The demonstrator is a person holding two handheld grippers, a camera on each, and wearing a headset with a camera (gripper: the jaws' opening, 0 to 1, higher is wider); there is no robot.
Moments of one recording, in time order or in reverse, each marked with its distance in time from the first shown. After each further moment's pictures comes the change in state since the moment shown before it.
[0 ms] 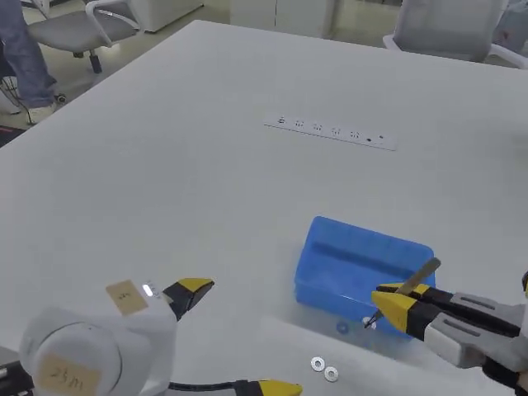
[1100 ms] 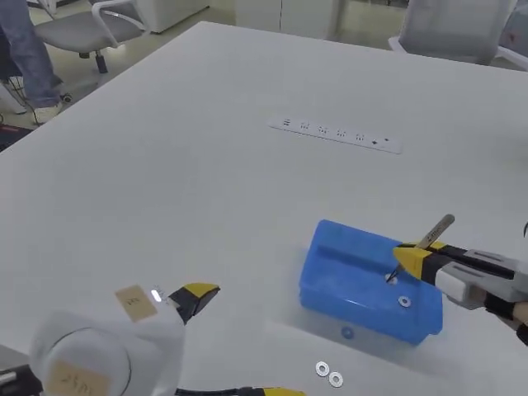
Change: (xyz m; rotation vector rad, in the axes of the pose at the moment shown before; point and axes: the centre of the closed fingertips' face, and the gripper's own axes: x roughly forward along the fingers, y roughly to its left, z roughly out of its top) left arm 0.001 0.000 -0.003 0.008 0.017 -0.004; right arm 0.025 -0.069 0.009 0.007 0.028 -0.114
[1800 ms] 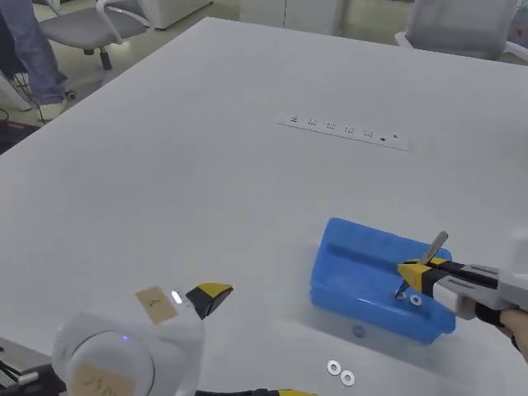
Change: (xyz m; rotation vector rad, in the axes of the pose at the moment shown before) left arm 0.000 -0.002 -0.002 0.008 0.006 -0.008; right arm 0.015 -0.019 -0.035 0.000 0.082 -0.060
